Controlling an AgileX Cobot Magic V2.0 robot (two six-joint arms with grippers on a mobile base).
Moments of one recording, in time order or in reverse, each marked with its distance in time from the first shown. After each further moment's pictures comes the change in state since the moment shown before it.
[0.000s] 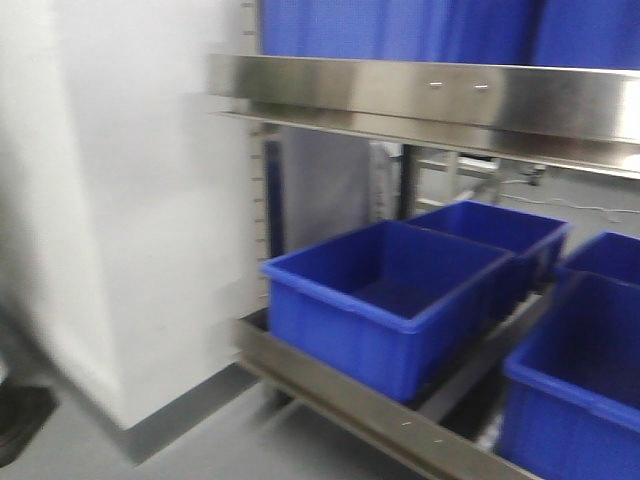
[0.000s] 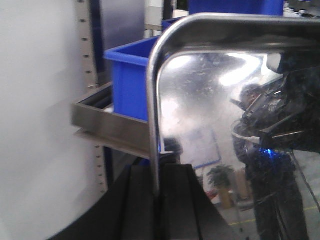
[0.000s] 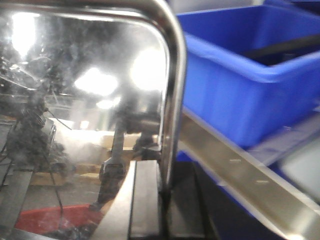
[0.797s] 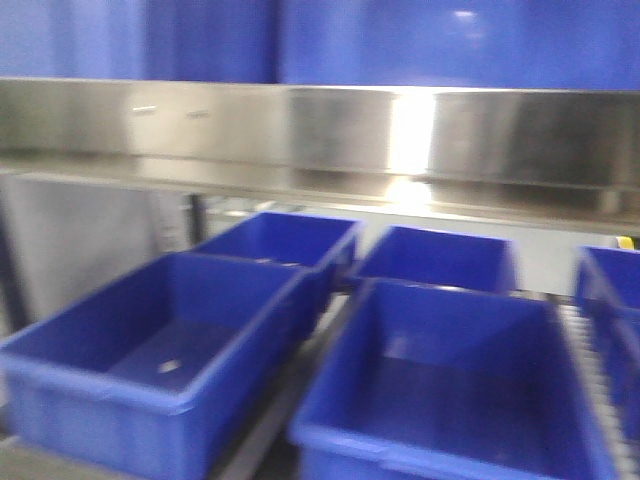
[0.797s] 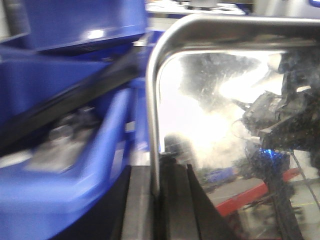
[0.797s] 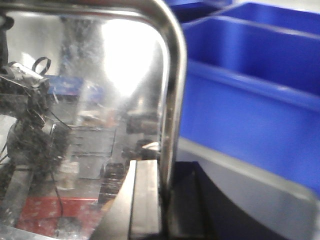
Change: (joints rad) left arm 0.000 0.000 0.000 0.000 0.000 0.000; right arm 0.000 0.000 0.000 0.000 0.000 0.000
